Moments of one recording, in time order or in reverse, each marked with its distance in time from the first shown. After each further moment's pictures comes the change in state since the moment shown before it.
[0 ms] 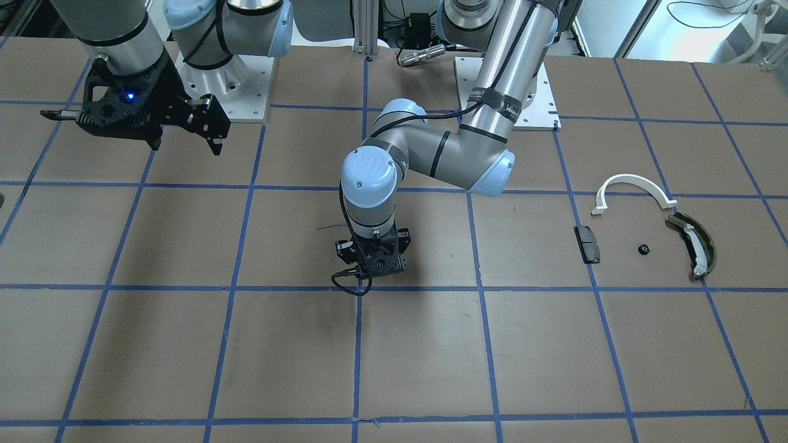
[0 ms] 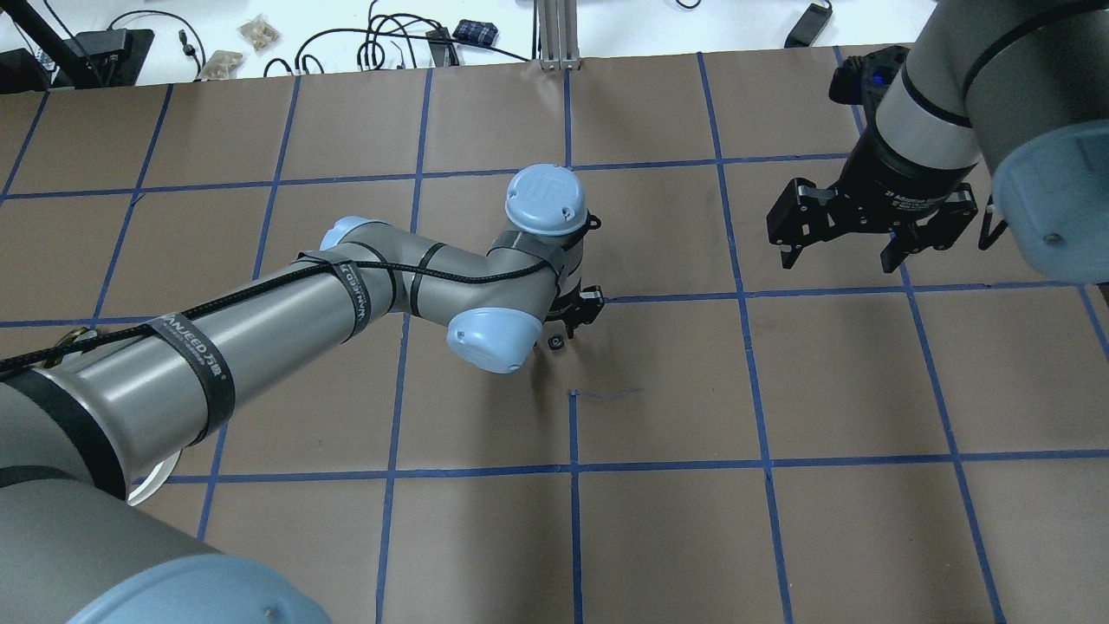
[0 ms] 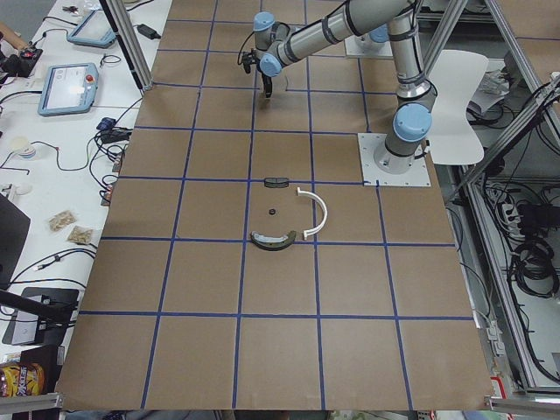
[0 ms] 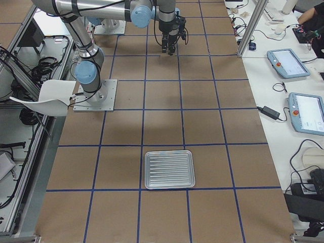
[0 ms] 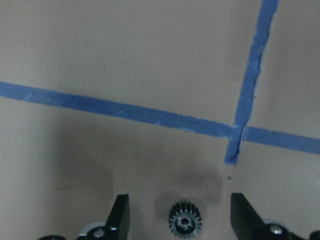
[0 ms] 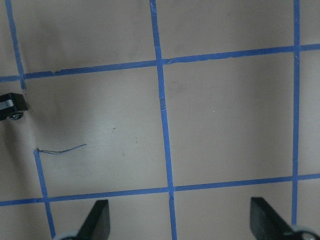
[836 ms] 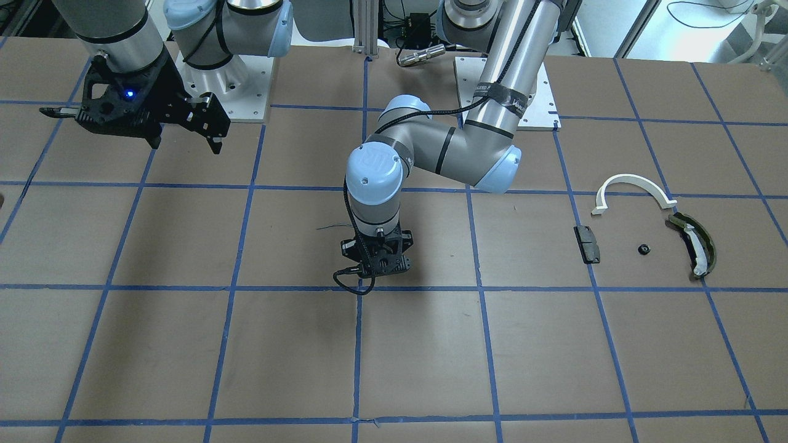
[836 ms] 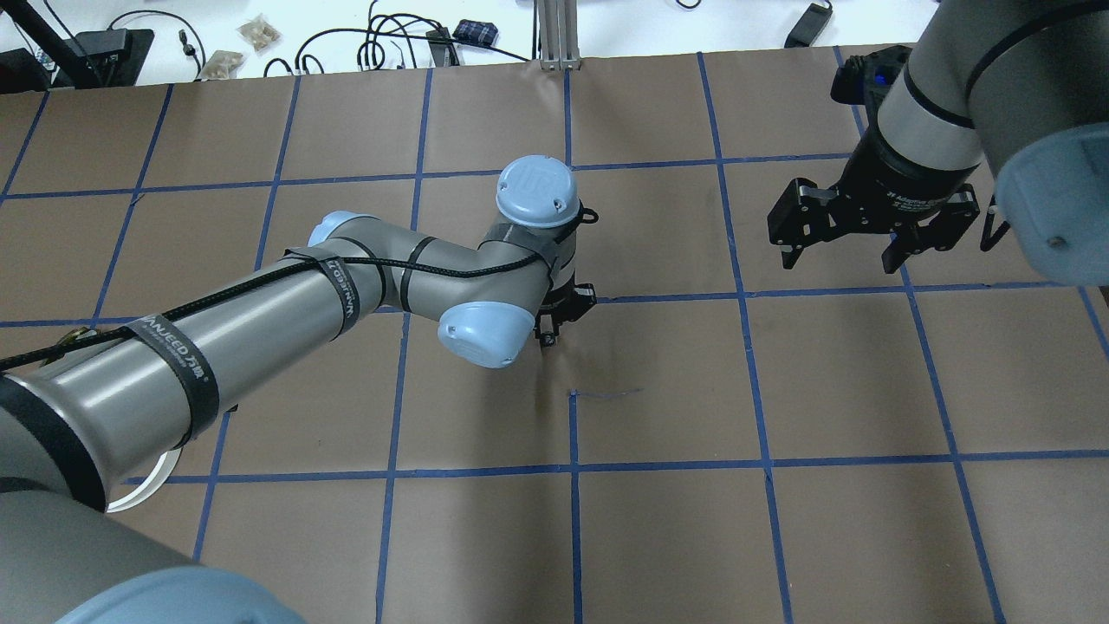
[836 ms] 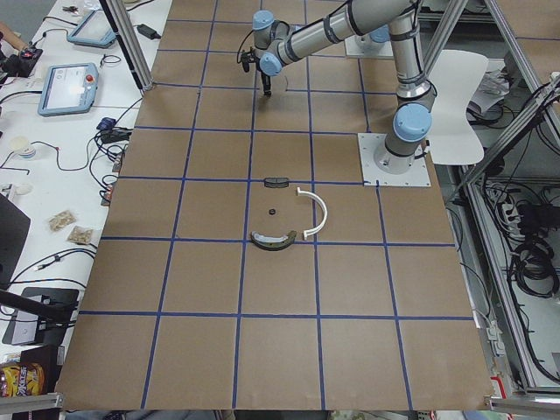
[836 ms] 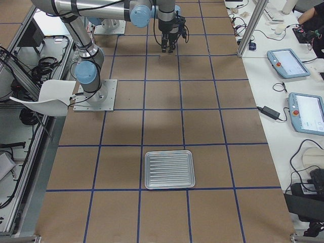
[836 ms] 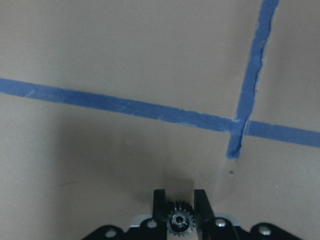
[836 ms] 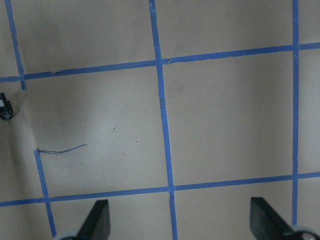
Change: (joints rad) left arm 0.024 0.026 -0.002 -0.013 -0.001 0.065; right arm 0.000 -0.006 0.001 0.000 0.000 0.006
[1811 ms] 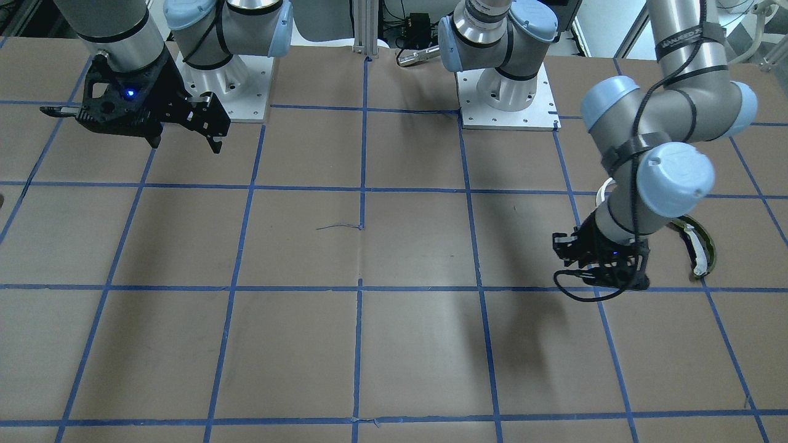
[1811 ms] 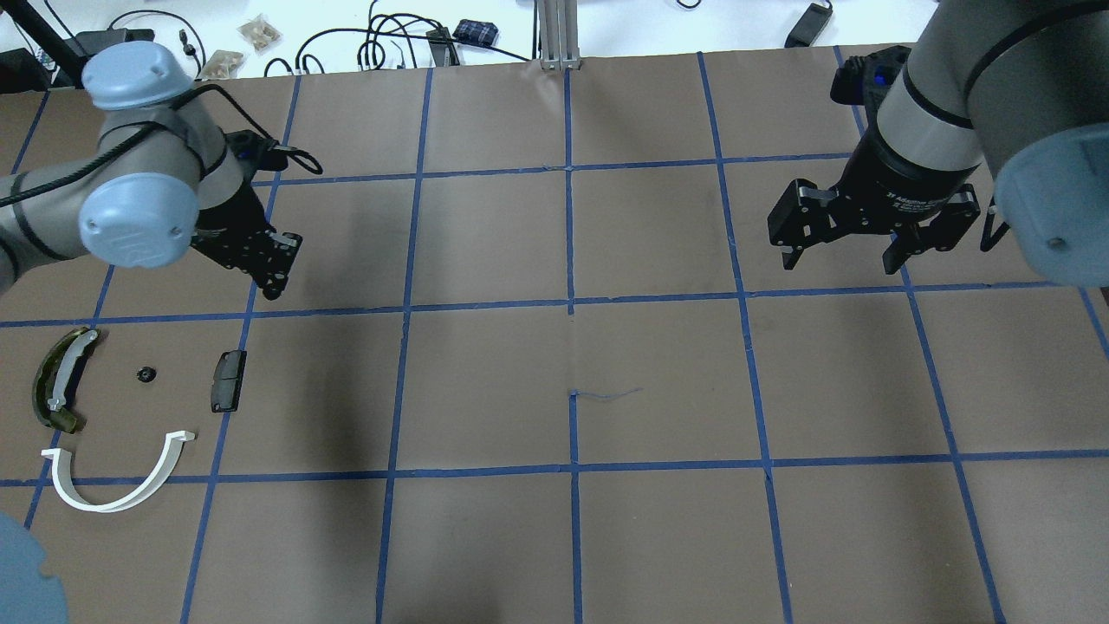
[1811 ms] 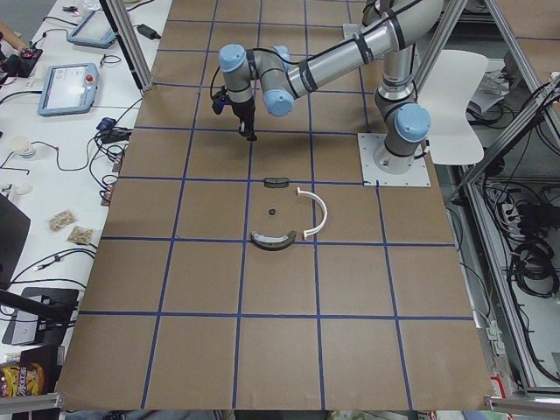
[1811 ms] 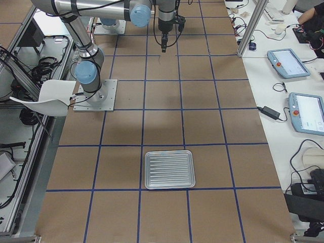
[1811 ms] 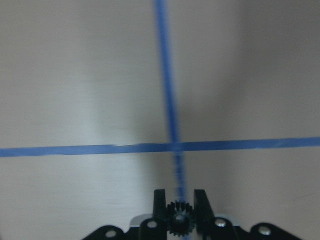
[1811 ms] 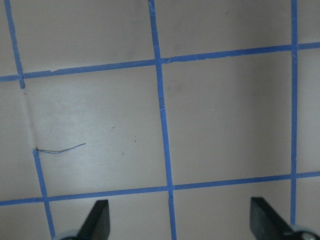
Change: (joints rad) left arm 0.668 0.216 -0.025 -0.257 0.058 0.977; right arm 0.003 -0.002 0.000 0.001 -0.006 -0.002
